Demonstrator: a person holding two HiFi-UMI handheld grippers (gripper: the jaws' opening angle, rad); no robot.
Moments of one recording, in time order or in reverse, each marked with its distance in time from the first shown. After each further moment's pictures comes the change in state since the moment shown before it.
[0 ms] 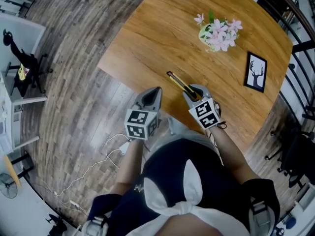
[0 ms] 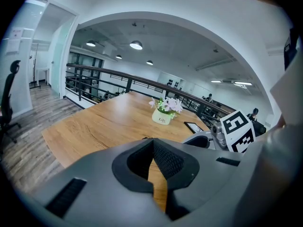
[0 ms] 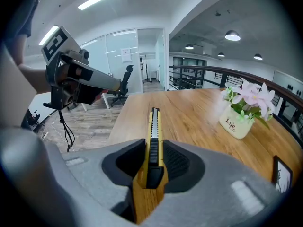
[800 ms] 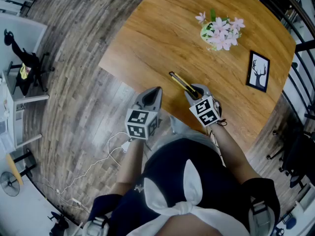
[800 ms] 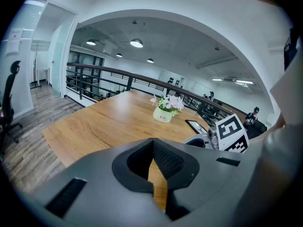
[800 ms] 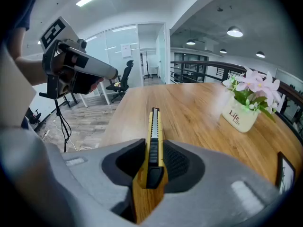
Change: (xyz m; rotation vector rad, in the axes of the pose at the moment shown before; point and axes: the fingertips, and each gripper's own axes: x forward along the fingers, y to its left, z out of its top) left arm 0.003 0.001 -0.006 0.008 0.038 0.000; right arm 0.017 -0.006 -0.021 -0.017 0.056 0.011
